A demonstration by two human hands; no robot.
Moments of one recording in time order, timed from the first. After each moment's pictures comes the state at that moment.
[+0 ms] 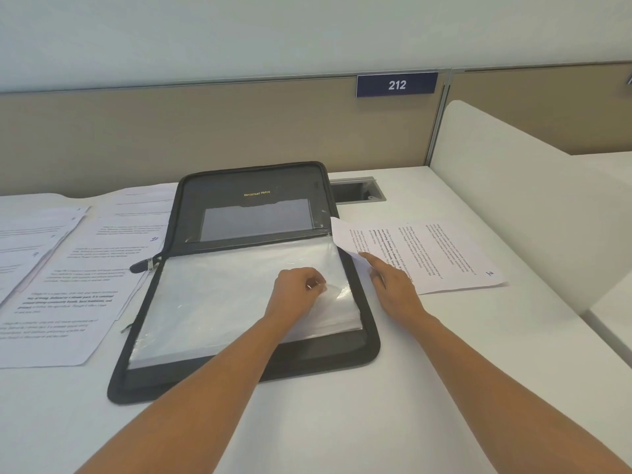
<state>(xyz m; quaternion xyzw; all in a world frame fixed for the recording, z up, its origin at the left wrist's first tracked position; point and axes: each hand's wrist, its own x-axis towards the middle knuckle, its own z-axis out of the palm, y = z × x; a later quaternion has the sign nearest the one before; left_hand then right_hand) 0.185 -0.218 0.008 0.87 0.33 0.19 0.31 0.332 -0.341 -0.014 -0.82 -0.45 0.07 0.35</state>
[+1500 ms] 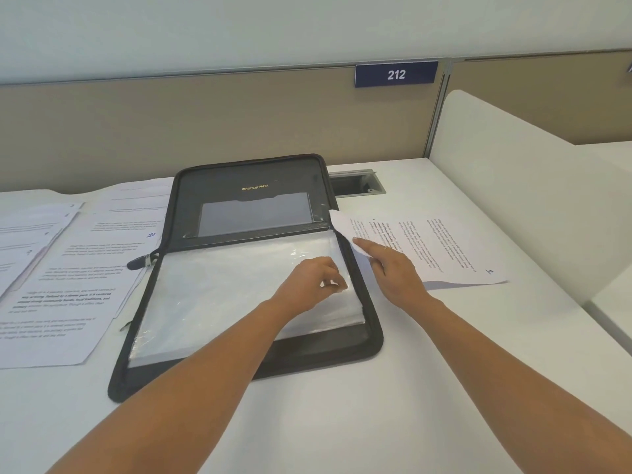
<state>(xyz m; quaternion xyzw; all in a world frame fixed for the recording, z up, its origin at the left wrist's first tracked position) 0.195 -0.214 0.014 0.95 0.14 0.11 0.27 0.335 -0.331 -0.006 -0.80 -0.49 0.01 0.34</state>
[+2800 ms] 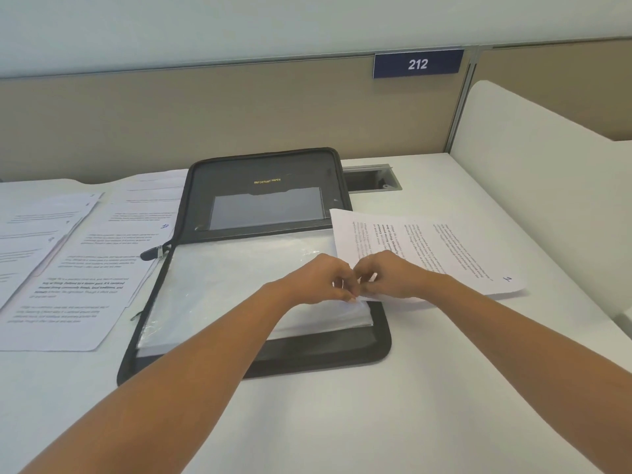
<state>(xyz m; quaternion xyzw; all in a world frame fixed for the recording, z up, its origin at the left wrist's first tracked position) 0.200 -0.209 0.032 0.95 0.11 -0.01 0.31 0.341 -0.316 0.024 -0.73 -0.60 0.26 0.18</state>
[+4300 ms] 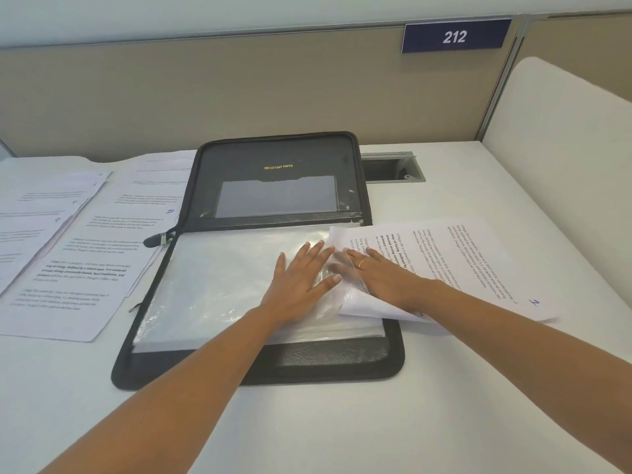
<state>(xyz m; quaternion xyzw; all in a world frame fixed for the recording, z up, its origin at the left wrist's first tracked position) 0.174 -0.181 -0.024 0.94 0.27 0.04 0.20 0.349 -0.280 -0.020 -0.66 -0.74 0.10 -0.03</state>
